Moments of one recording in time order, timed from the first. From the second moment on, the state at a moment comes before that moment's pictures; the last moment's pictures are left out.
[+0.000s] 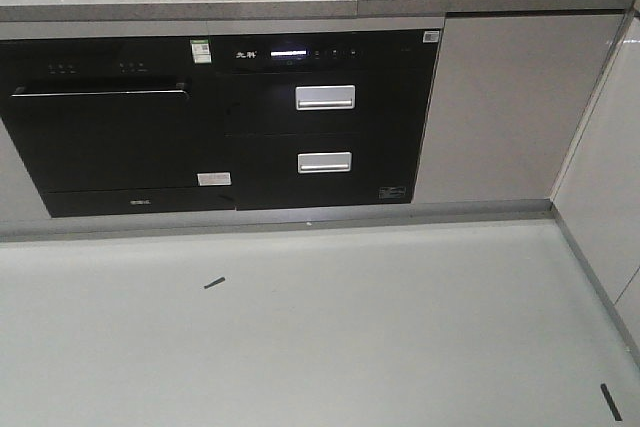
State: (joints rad) left arm -0.02 -0.01 0.03 0.00 0.02 -0.10; right arm 0.01 -0.01 0.03 -0.03 0.05 0.07
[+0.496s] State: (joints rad) left arm -0.02 -0.01 0.03 0.00 0.02 -0.10; right arm 0.01 -0.01 0.03 -0.03 0.05 0.07
